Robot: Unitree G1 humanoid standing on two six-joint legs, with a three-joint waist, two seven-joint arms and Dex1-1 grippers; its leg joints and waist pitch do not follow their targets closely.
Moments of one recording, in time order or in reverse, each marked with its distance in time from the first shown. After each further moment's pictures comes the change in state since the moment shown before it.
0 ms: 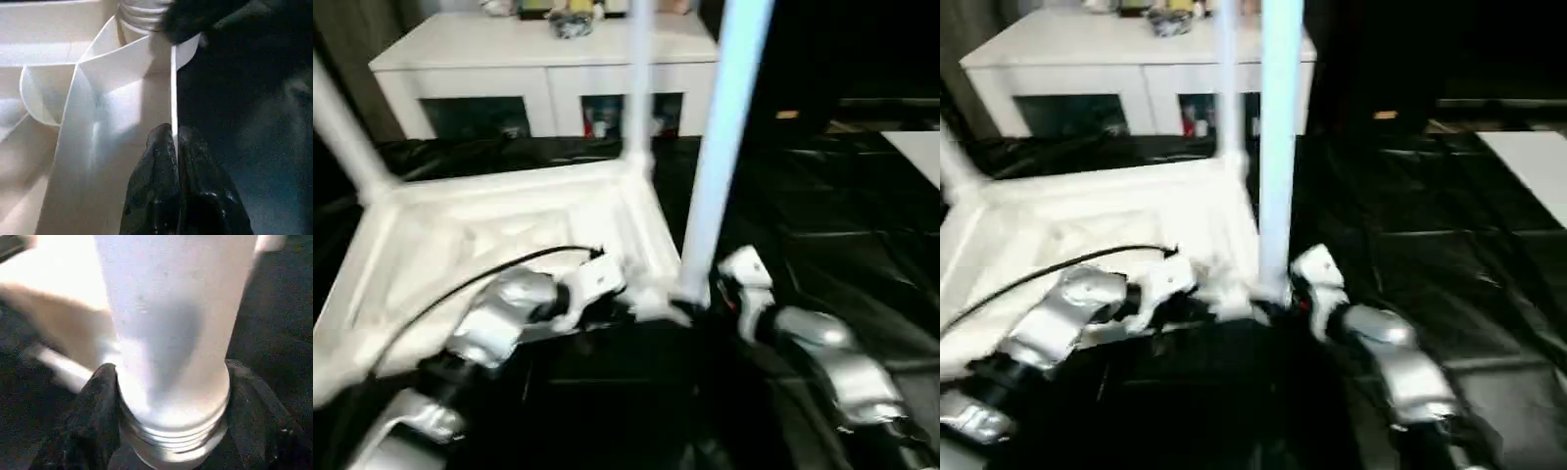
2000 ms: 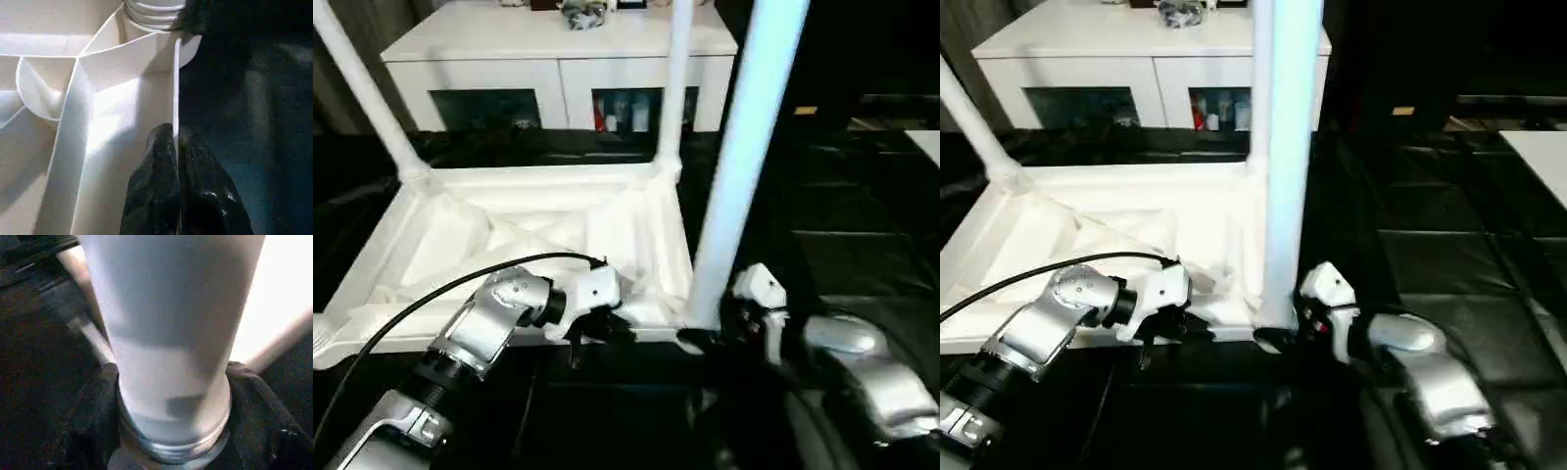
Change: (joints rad) left arm 0.014 0.111 -0.004 -0.037 -0.045 -0.057 -0.186; right arm 0.040 -0.129 0.044 -0.076 0.046 -0.022 0.267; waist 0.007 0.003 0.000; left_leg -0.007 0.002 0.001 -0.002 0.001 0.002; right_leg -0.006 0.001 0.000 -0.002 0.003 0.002
